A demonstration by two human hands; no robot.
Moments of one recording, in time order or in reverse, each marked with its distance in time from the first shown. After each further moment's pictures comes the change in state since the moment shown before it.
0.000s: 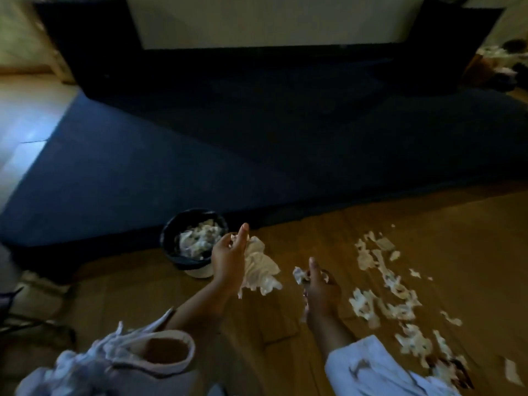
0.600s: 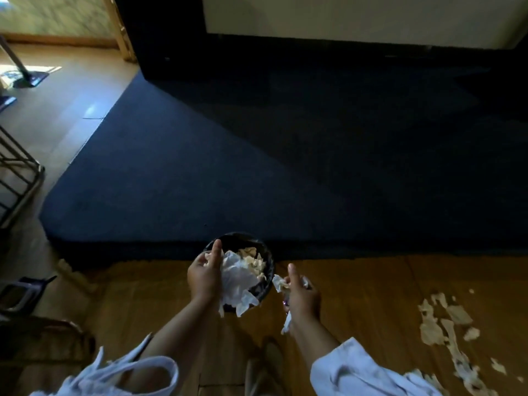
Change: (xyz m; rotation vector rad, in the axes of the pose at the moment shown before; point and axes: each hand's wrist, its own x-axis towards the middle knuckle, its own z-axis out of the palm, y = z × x) left_hand 0.245 0.005 -0.116 -0.094 0.400 -0.107; right_hand 0.084 -0.027 0.282 -0.171 -0.299 0.123
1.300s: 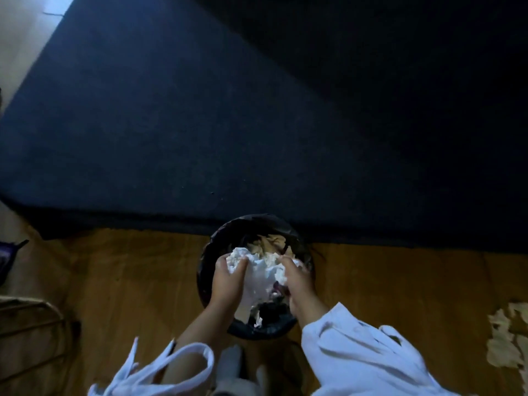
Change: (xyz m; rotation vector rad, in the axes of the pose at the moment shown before) left_hand 0.251 -0.184 0.059 0.354 -0.157 -0.313; right_hand 0.269 0.099 0.175 -0.080 -0.185 0.388
